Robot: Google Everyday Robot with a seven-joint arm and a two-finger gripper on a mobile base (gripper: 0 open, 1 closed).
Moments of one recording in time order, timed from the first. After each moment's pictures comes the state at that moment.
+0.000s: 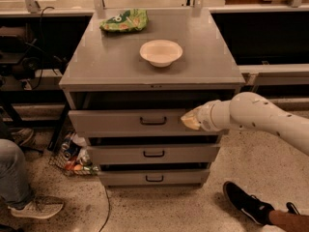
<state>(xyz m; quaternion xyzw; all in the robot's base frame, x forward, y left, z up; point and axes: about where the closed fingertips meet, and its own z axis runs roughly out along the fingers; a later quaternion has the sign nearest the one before) 0.629 -0.128 0.685 -0.39 0.82 0.11 0.40</state>
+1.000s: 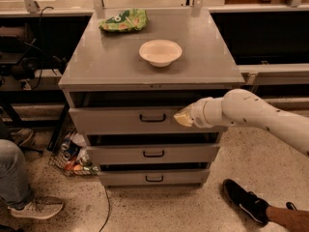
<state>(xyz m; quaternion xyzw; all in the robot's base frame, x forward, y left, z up) 0.645 -0.107 0.684 -0.40 0.81 0.13 0.41</state>
